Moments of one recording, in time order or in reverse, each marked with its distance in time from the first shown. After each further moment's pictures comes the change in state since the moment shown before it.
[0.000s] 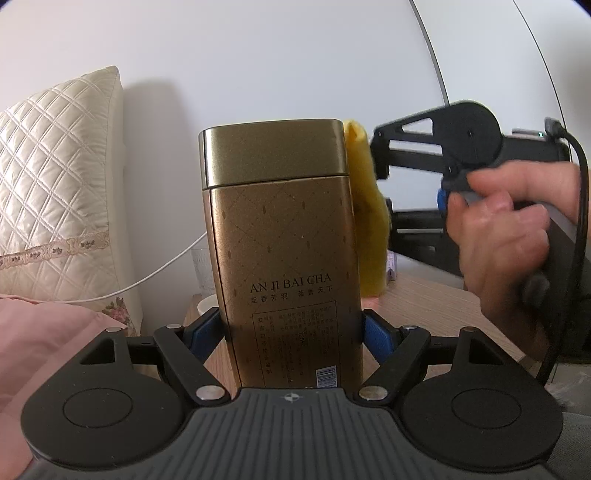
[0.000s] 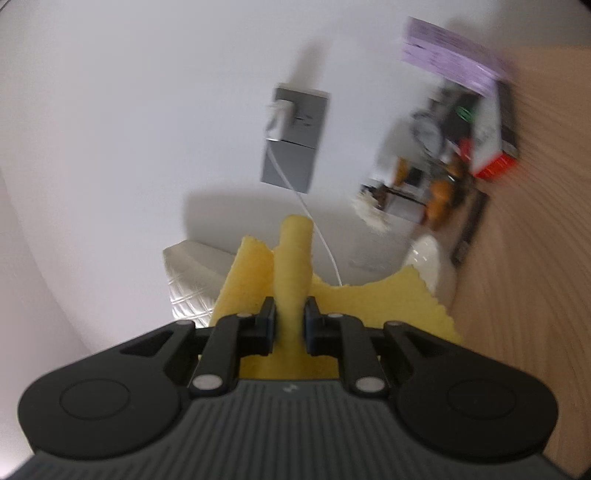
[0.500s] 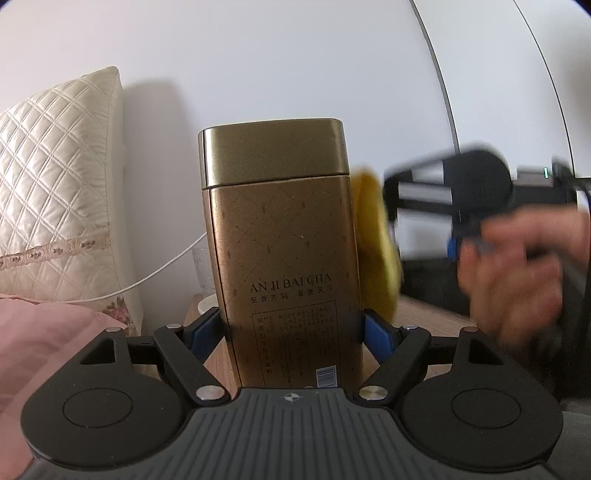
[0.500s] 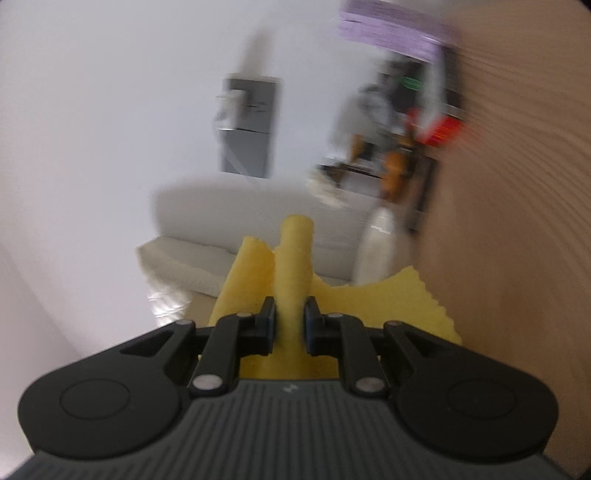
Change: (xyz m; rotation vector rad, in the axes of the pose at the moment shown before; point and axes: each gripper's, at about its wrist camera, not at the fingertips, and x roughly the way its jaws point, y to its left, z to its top) left arm -0.002 -0.006 -0.003 0.005 0.001 0.007; right arm -0.005 -0.024 -0.006 0.083 0.040 -0.037
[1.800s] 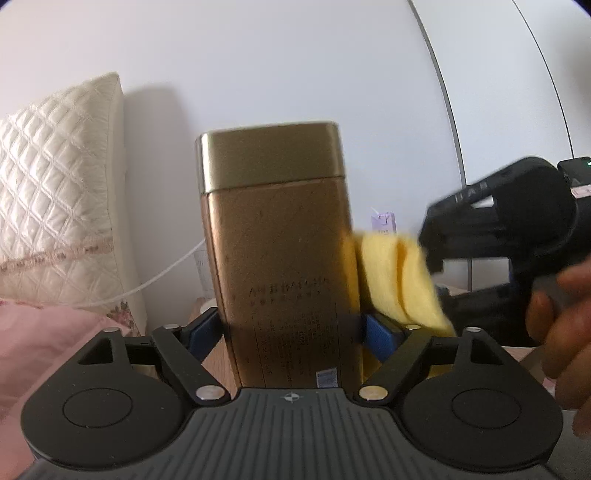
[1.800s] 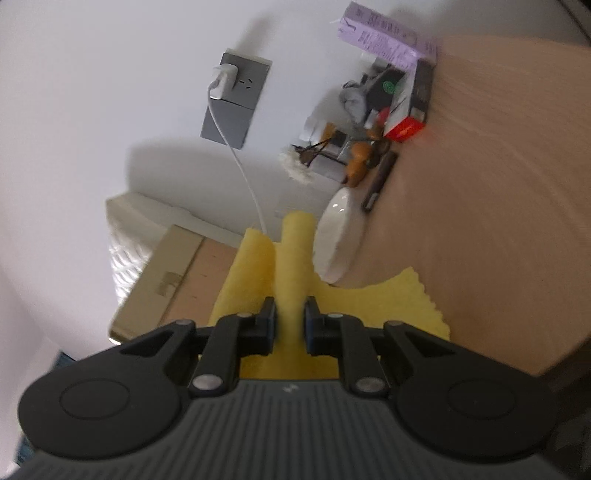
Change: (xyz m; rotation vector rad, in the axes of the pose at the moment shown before) left arm 0.005 -0.005 0.010 0.013 -0.014 0.041; right arm -0.037 0.008 -0.035 -0.153 0.049 -0.204
